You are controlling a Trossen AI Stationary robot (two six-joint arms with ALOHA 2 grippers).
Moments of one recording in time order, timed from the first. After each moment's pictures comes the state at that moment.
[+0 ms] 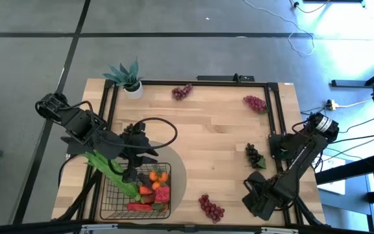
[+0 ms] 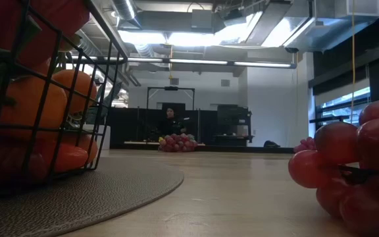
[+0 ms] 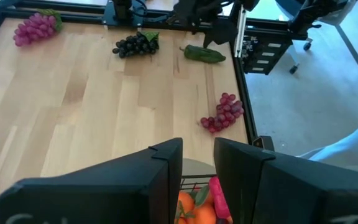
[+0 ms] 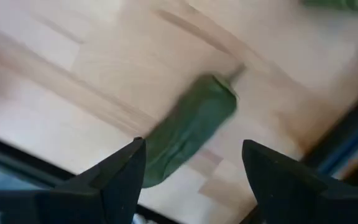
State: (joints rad) left arm -0.55 1.36 1.72 -0.95 -0.37 -0.42; right arm 0.96 1.63 1.15 -1.06 -0.02 1.98
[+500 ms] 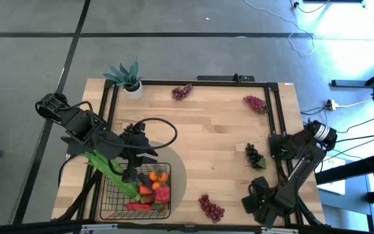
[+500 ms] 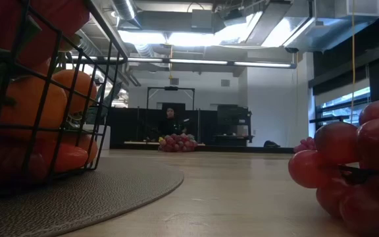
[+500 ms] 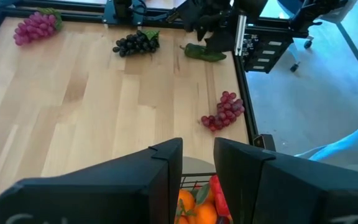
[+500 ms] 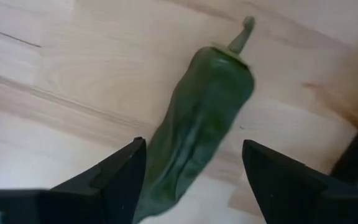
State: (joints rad) left arm -0.55 1.36 1.72 -0.96 -0.37 -0.42; right arm 1.04 1.75 1.12 -0.95 0.01 2.27
